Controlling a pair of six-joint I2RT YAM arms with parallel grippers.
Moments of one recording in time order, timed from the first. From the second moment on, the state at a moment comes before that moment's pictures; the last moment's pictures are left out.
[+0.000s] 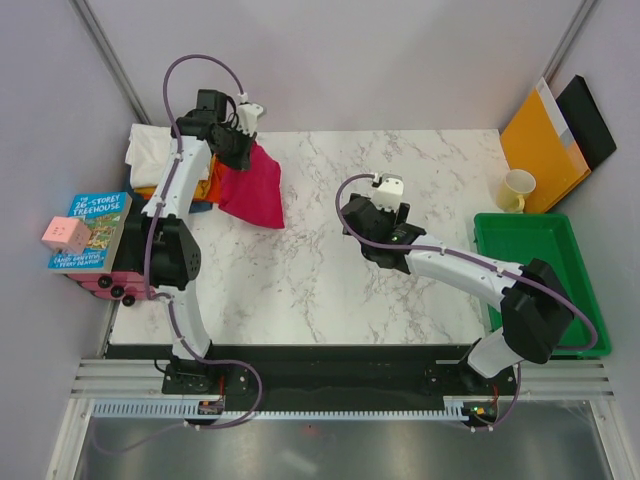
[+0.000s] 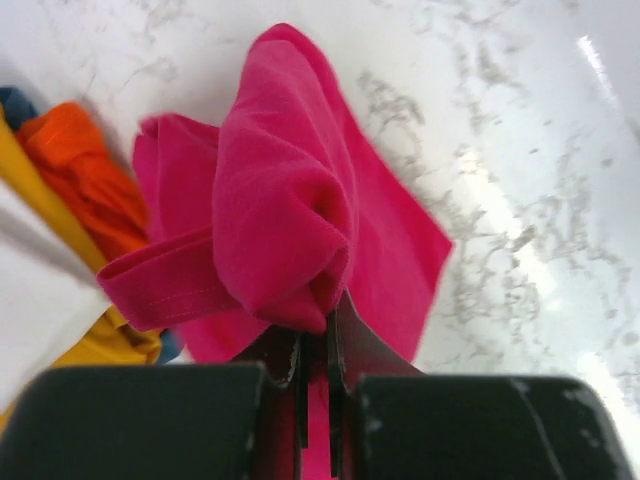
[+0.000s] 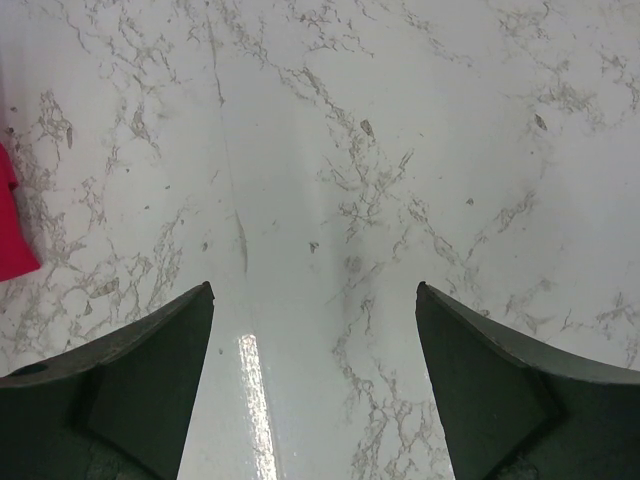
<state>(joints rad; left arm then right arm) -0.13 1.99 2.01 -0.93 0.27 0.40 0.81 1.54 1.11 -0.33 0.78 0.74</state>
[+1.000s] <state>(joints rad) 0.10 2.27 2.48 -0.97 0.06 0.60 0.81 1.54 1.01 -0.24 0.73 0.73</state>
